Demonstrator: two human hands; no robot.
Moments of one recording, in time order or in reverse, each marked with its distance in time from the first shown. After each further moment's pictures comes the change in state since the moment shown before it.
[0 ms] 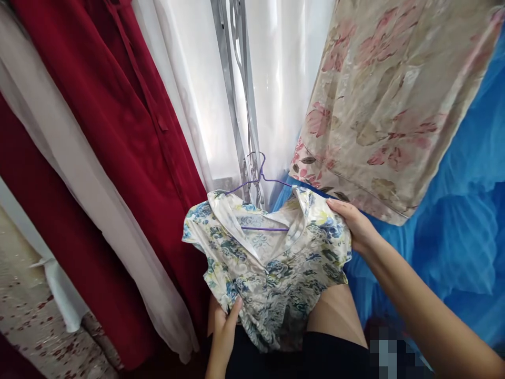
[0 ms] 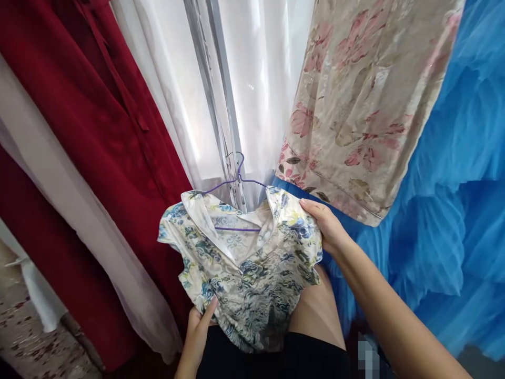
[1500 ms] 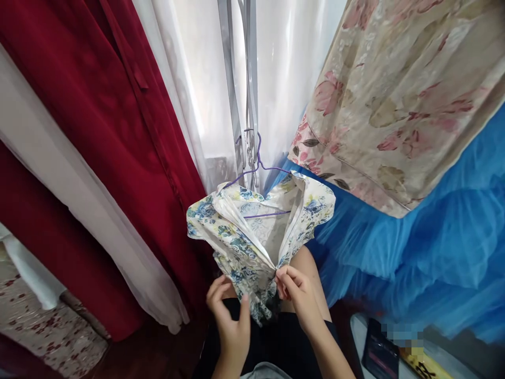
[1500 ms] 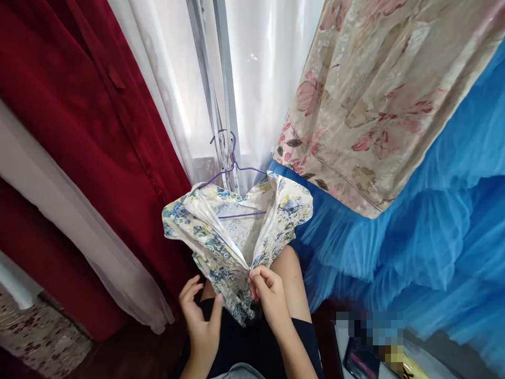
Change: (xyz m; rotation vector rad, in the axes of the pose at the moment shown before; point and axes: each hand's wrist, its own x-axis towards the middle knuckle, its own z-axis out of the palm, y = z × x) left_hand -0.048 -0.004 0.046 0.312 0.172 0.556; right_hand -0.114 0.161 0.034 -0.235 -0.059 0.087
